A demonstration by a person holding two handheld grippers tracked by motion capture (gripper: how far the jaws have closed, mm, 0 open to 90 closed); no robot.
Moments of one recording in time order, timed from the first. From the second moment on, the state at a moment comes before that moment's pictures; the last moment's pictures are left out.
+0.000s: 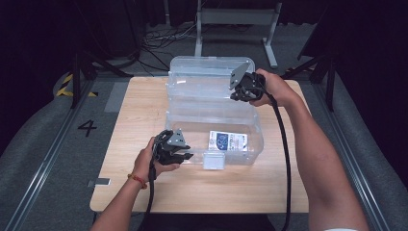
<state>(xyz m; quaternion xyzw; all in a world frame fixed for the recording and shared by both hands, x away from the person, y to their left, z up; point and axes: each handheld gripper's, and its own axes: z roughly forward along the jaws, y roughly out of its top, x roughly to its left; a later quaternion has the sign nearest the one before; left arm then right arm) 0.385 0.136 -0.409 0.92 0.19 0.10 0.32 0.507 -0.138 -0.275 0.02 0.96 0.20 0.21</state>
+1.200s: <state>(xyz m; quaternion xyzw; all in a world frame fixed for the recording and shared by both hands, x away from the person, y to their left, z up) 0.383 0.139 -0.412 0.92 0.17 0.11 0.35 0.444 -0.150 -0.286 0.01 0.95 0.23 0.22</state>
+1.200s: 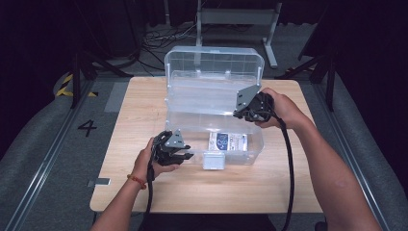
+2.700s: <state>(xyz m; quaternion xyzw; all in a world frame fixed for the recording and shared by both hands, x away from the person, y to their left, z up) 0.360 0.189 -0.358 0.88 0.21 0.15 0.41 0.427 -0.173 -0.306 0.03 0.93 0.30 0.21</state>
